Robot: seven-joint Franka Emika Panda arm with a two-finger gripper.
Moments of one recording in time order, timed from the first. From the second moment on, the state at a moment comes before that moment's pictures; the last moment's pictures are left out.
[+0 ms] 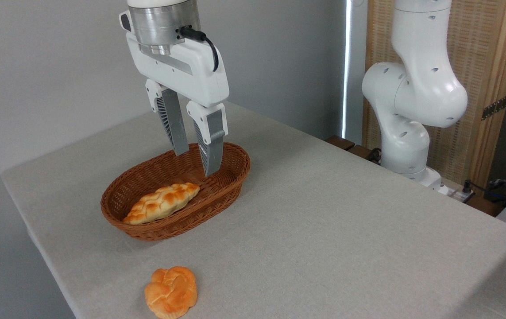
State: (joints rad) arm -0.09 -0.02 0.03 -1.64 -0.04 1.64 0.70
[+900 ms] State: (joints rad) arm -0.09 -0.02 0.03 -1.64 -0.04 1.64 0.70
